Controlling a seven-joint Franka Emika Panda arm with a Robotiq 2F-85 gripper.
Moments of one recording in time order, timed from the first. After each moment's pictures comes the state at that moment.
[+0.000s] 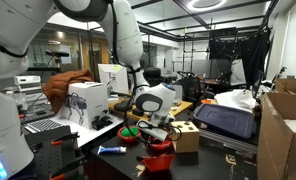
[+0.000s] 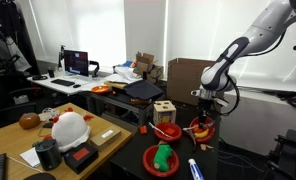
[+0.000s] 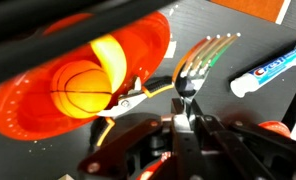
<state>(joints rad) -0.55 0.78 0.32 -2.04 0.04 2.61 -0.91</state>
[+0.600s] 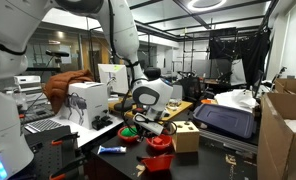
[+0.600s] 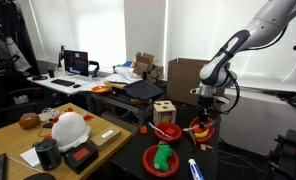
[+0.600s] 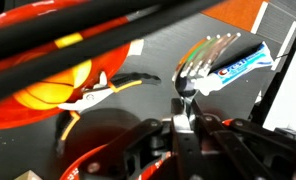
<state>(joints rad) -0.51 0.70 0.32 -2.09 0.14 2.53 -1.00</state>
